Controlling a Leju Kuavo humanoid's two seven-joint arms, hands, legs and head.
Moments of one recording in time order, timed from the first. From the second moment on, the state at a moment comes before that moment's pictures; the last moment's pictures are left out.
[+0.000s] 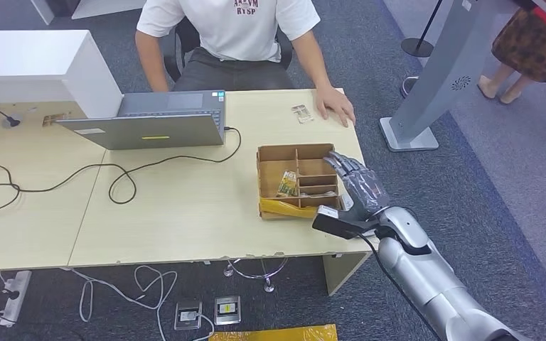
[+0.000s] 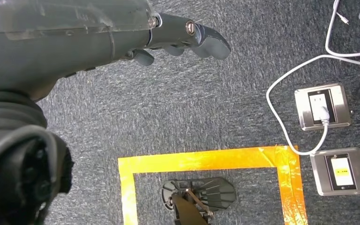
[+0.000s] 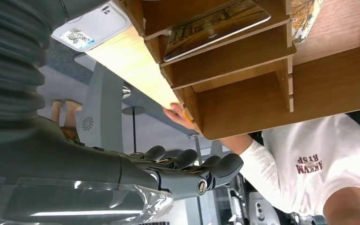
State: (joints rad) left arm -0.16 0.18 -0.99 -0.21 0.88 0.38 -0.22; right arm -0.49 -0.31 0.56 -0.99 0.77 -0.24 -0.29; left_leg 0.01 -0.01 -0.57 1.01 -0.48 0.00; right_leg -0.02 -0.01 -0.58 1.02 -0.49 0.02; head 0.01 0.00
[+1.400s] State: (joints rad) left arm -0.16 0.20 -1.04 -0.21 0.87 0.36 -0.22; right arm -0.51 -0.20 0.64 -0.98 0.68 -0.07 -0.27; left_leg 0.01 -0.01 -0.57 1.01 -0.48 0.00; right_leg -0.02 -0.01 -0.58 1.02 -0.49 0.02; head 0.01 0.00
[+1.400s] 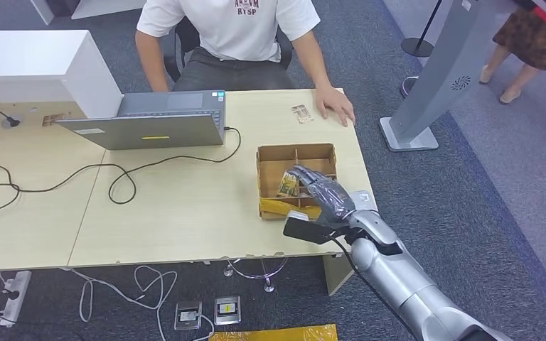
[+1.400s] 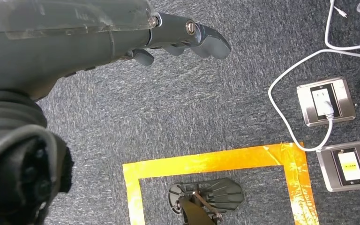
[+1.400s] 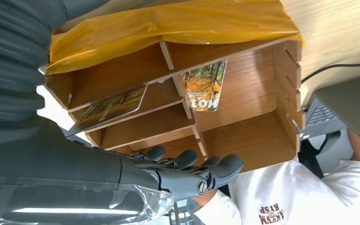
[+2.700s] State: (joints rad) left arm -0.16 0.20 -1.06 -0.21 0.88 0.39 -0.24; right arm -0.59 -0.31 0.55 -0.92 0.68 -0.04 -0.31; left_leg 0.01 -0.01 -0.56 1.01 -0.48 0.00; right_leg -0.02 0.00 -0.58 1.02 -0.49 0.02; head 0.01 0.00
